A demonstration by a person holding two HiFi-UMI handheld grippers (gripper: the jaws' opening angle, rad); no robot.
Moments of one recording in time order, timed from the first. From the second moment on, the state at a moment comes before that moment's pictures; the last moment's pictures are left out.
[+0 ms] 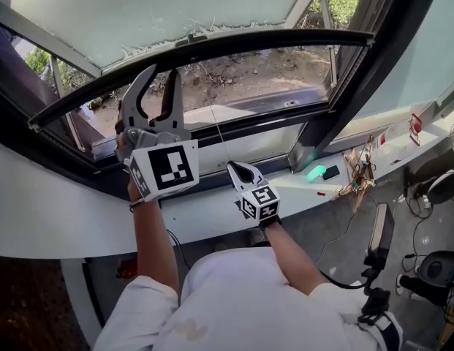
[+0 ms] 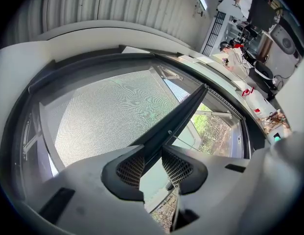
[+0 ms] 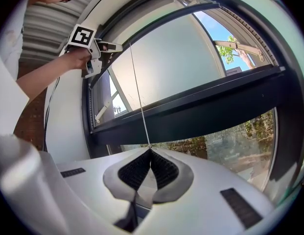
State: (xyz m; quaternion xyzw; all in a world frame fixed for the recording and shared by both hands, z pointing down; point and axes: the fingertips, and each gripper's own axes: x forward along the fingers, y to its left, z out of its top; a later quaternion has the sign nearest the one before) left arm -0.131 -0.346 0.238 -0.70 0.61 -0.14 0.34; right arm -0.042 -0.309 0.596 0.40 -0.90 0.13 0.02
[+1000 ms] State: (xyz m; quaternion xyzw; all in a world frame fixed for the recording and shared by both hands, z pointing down) left arm -0.136 -0.335 0.166 -0.67 0.61 -0.12 0.40; right arm -0.046 -0.306 0.526 0.39 -0.91 0.10 -0.03
